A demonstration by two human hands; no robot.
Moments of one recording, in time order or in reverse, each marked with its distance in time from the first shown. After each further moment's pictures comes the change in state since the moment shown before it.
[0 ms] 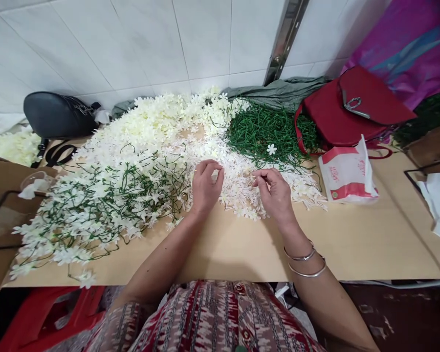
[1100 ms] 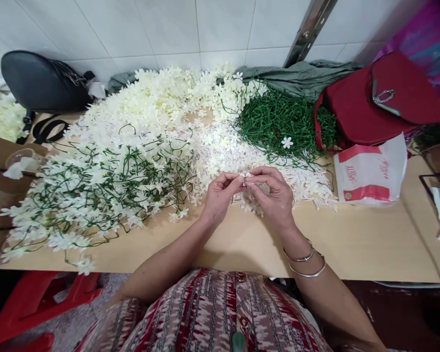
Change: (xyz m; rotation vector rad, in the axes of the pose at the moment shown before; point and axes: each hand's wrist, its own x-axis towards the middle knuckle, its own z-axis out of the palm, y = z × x) left_hand -0.039 0.041 0.004 -1.169 -0.119 -0.808; right_hand -0.016 -0.026 0.014 0.128 -0.079 -0.038
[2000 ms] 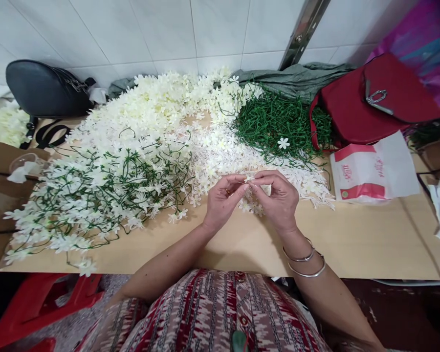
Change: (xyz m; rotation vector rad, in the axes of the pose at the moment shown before) left_hand -0.009 -0.006 0.001 0.217 -0.076 0.259; right_hand 0.000 -0.003 -0.002 0.012 0.114 -0.087
